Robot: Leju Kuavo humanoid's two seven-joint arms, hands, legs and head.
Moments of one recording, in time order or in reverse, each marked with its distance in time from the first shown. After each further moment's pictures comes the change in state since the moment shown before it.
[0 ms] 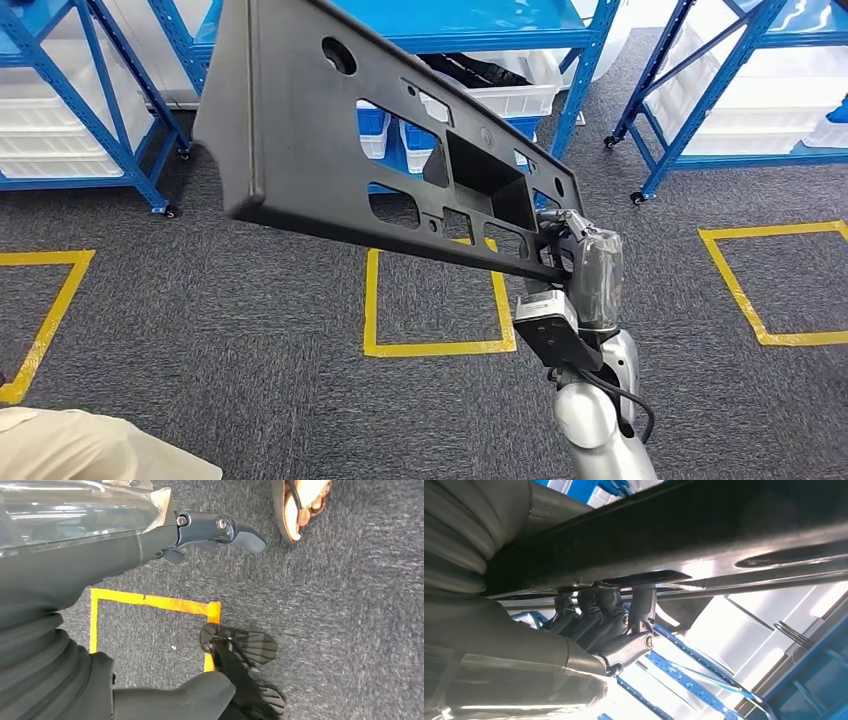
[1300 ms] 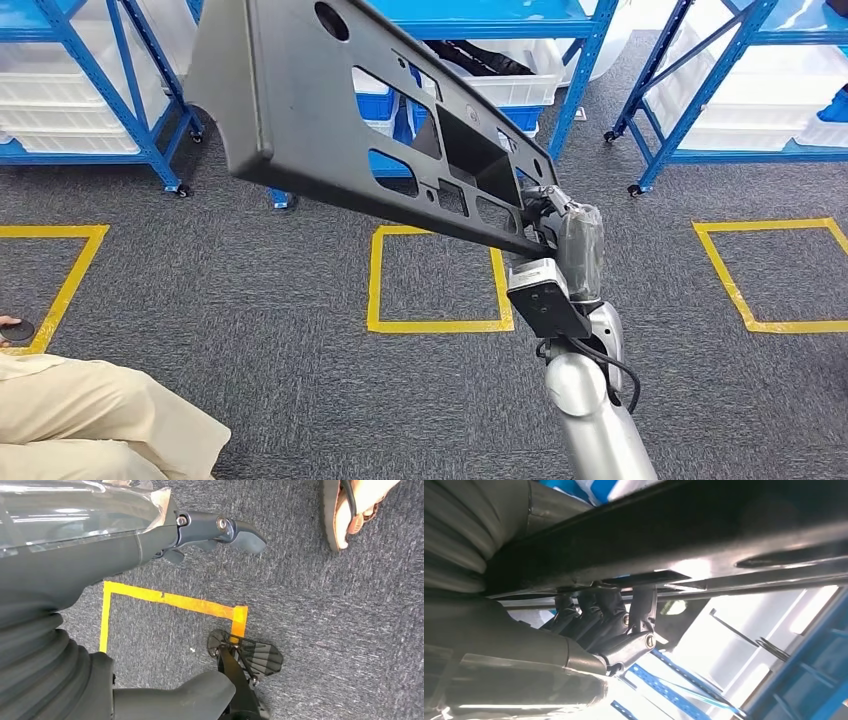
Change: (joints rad) left arm 0.007 -0.013 0.045 0.001 0.019 -0.006 -0.003; right arm -0.115 0.021 0.014 0.123 -0.079 0.046 -0.025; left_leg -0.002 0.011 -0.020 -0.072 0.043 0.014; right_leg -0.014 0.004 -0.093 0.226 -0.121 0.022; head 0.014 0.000
